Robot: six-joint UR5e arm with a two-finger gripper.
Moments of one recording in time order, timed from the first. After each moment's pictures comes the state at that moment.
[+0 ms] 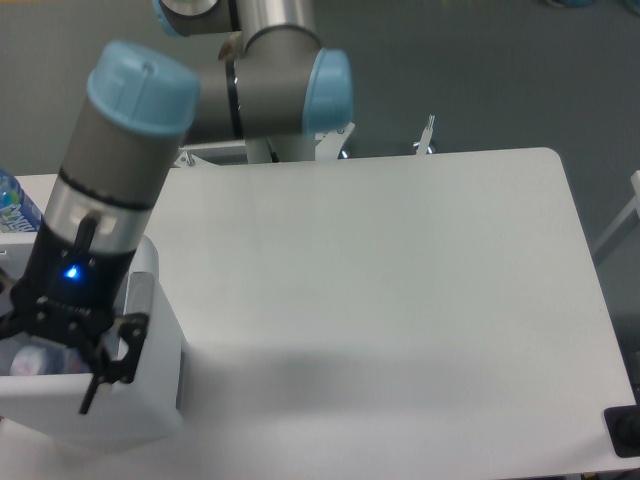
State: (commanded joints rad) arm 2.18 -1.93 -1.16 -0.82 1.21 0.03
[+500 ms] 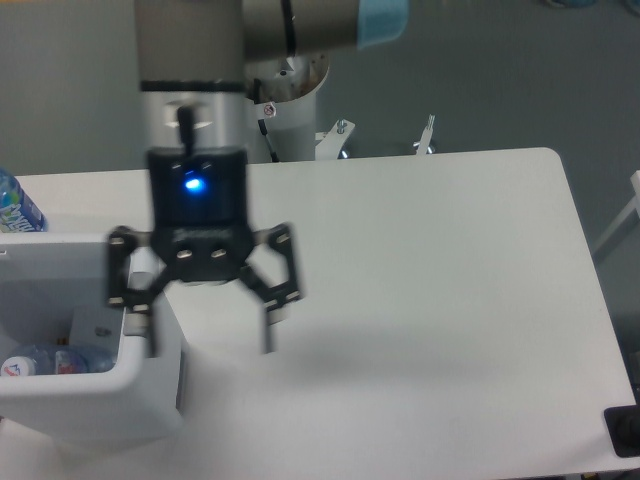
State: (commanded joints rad) arm 2.25 -1.89 -1.16 -0.83 1.63 0.19
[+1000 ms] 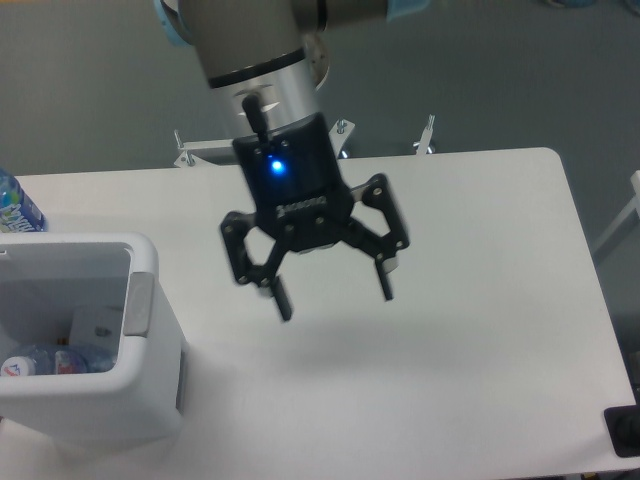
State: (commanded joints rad) arm 2.30 -1.80 -1.24 -1.11 1.74 0.61
